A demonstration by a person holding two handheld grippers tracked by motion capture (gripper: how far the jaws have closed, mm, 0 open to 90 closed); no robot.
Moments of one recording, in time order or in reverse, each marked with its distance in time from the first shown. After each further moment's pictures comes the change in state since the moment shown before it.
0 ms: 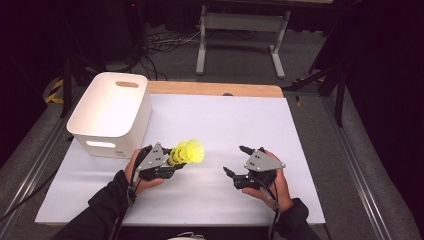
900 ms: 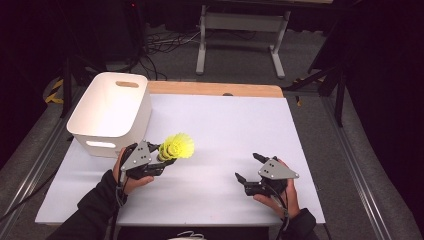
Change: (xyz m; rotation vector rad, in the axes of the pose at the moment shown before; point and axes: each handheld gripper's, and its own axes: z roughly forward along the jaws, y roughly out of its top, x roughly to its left) left arm 0.007 0.007 -0.035 -0.079 0.063 -0.013; right arm -0.006 -0.041 -0.016 -0.013 -0.056 0.089
